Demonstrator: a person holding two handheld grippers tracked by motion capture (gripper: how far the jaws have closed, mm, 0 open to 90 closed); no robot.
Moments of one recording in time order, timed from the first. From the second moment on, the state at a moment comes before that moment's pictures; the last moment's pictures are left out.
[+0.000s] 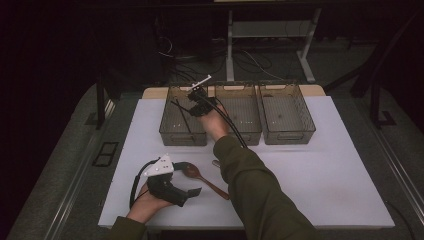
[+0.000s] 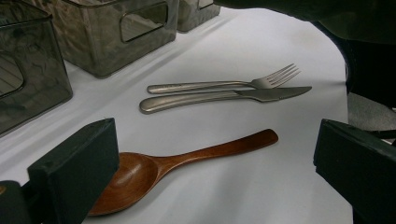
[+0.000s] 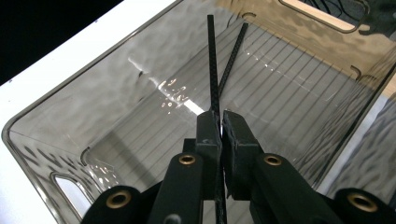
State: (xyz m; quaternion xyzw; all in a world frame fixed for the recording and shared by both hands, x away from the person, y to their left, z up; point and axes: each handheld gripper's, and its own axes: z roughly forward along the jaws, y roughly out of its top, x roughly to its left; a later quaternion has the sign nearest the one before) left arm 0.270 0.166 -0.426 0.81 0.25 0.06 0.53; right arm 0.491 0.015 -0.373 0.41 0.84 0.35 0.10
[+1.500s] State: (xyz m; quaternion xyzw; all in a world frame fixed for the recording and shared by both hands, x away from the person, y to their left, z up) left arm 0.268 0.166 -0.429 0.82 0.26 0.07 0.51; right arm 0.404 -0.133 -0.348 0.32 0.81 0.47 0.09
